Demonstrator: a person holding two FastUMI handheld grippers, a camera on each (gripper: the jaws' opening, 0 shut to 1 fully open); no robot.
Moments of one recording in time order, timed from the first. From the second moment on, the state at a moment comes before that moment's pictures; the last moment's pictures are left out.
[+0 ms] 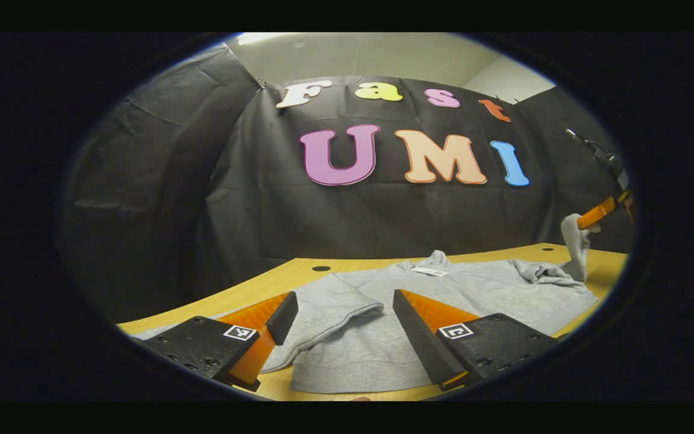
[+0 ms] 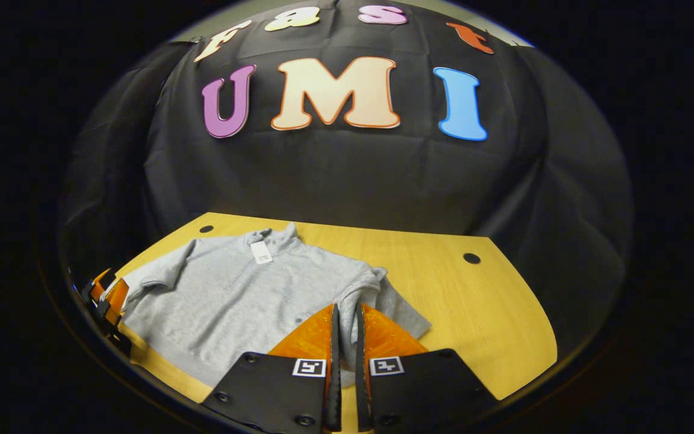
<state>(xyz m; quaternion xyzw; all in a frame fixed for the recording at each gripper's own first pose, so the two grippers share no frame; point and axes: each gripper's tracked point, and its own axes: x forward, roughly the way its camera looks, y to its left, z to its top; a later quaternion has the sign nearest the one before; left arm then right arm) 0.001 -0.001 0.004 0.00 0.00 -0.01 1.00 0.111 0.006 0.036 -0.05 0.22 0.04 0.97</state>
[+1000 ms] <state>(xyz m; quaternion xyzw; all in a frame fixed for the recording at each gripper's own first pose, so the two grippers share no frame) -0.004 -0.003 0.004 0.00 0.00 -0.01 1.00 0.236 0.337 0.002 -0.04 0.20 0.21 0.95</state>
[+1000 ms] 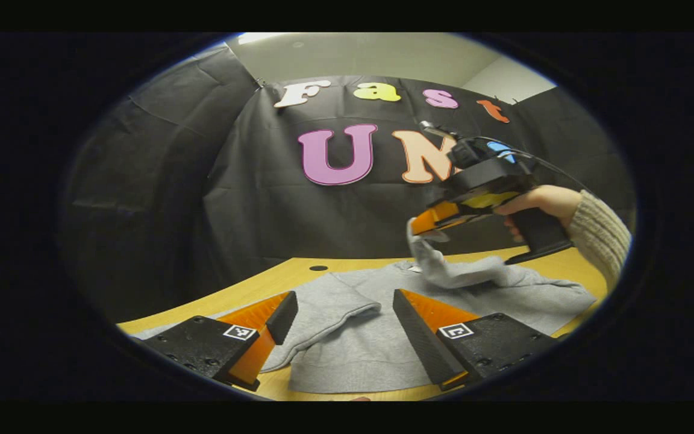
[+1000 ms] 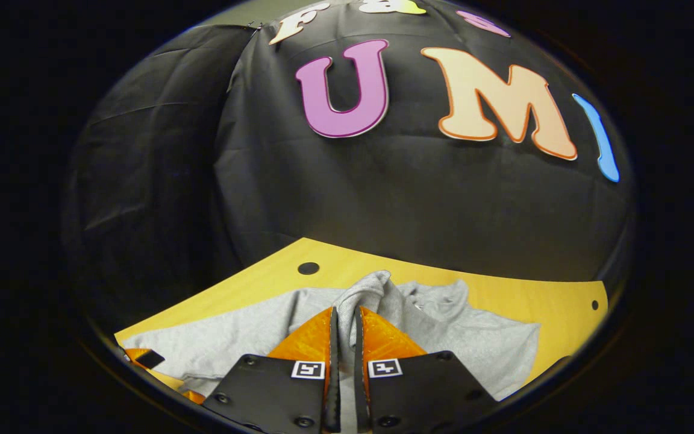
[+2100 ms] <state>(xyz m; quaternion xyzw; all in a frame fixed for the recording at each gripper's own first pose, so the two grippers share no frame) -0.004 -0.001 0.005 0.00 0.00 -0.01 1.00 0.189 0.370 -0.007 -0.01 0.19 0.28 0.94</state>
